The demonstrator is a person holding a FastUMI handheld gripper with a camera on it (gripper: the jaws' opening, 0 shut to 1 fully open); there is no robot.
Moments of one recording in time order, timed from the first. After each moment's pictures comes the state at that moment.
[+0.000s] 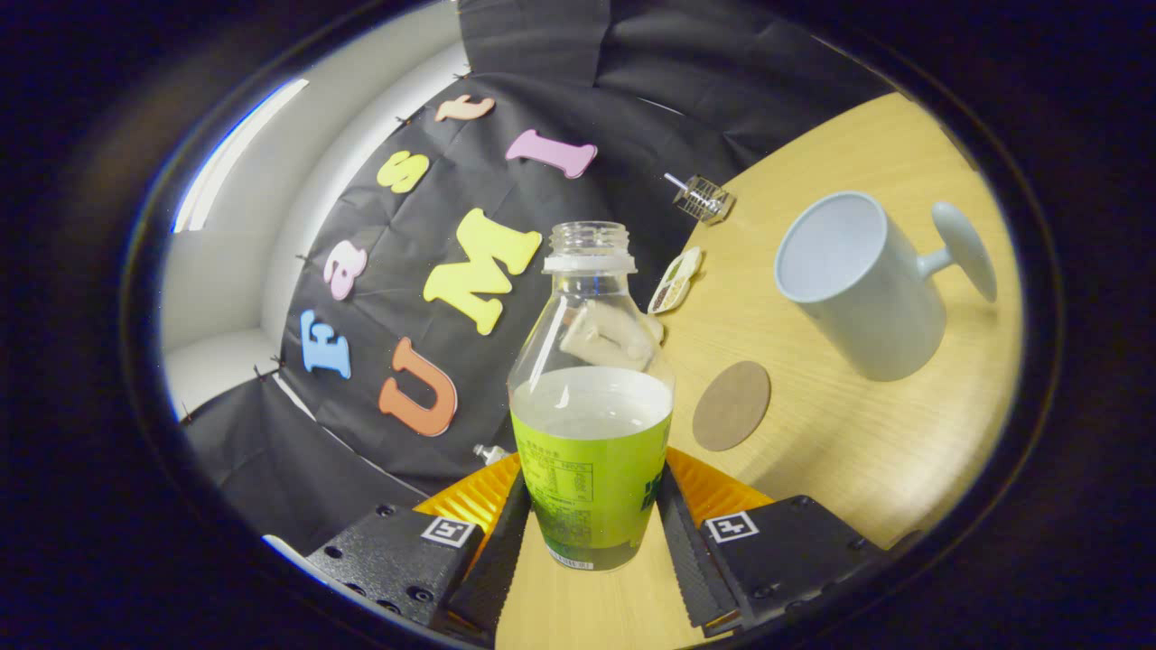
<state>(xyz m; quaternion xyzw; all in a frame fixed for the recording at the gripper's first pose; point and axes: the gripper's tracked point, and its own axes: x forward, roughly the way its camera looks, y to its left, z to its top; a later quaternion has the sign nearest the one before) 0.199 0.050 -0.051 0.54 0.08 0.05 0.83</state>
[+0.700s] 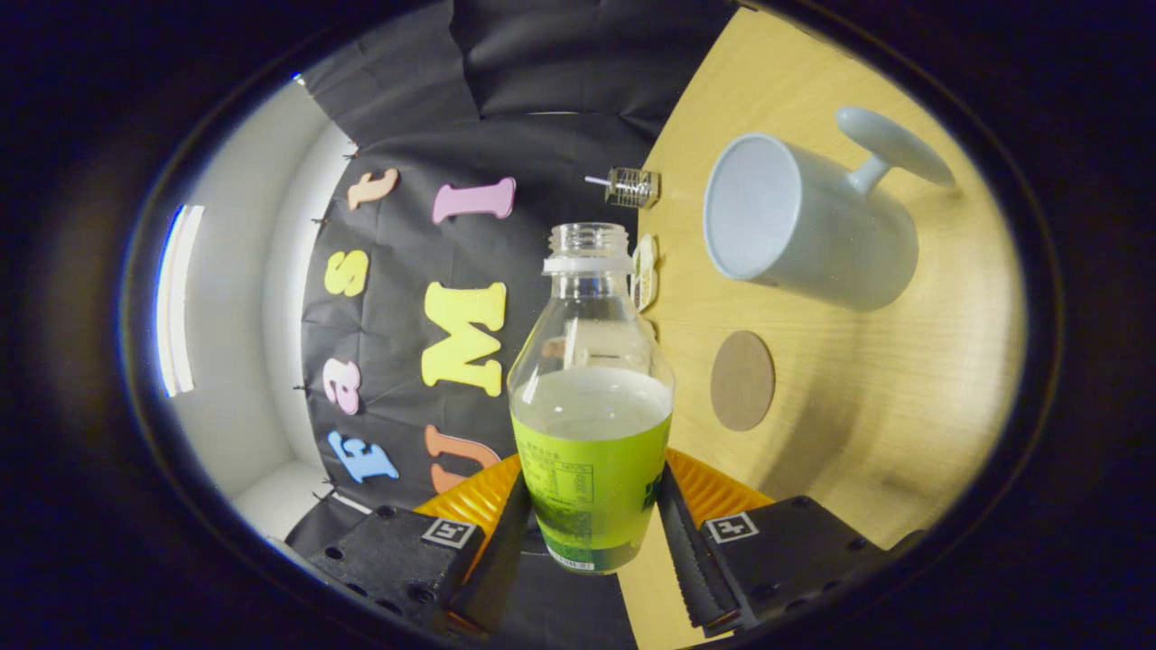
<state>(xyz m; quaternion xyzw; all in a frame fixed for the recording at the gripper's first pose) 0.197 0.033 -0.033 0.70 0.07 0.05 0.71</state>
